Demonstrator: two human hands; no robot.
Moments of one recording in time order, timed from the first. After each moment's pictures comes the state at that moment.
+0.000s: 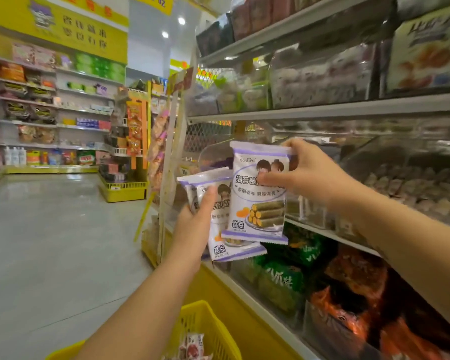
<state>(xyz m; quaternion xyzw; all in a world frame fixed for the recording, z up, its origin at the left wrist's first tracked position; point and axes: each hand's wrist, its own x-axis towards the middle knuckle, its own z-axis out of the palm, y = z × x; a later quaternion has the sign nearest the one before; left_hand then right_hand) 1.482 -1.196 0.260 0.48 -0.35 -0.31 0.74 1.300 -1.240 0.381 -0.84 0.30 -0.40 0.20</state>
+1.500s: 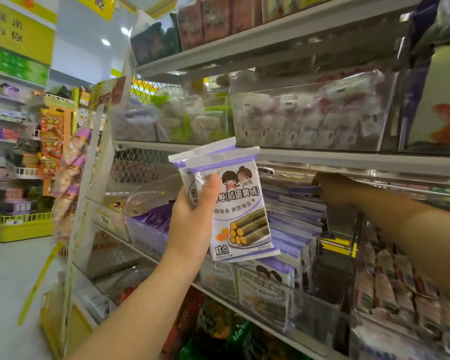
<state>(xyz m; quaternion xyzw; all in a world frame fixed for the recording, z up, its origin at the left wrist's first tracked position) 1.483 -1.401 0.371 0.22 -0.51 -0.28 0.78 1.243 -1.525 0.479 -0.75 0.63 -0.12 -0.15</state>
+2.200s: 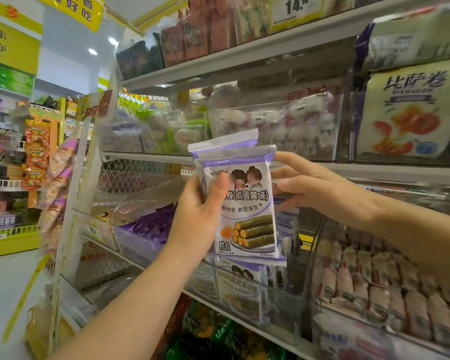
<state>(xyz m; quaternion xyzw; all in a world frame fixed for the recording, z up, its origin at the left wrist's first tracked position) 1.453 -1.380 0.398 0.20 -0.62 -0.20 0.73 1.248 -1.383 0.479 -0.87 0.25 -0.32 0.28</state>
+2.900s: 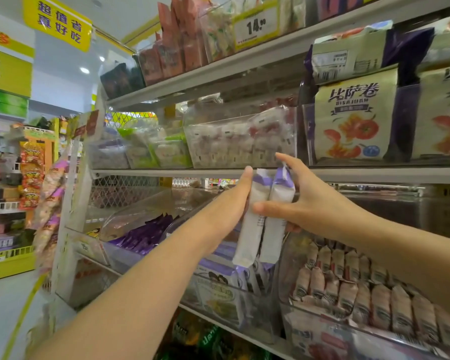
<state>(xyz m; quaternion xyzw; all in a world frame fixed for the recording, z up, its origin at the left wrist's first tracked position) 1.388 -1.366 0.446 0.37 -0.72 -0.32 0.49 1.220 -1.357 0.467 -0.82 0.36 -0.44 0.11</state>
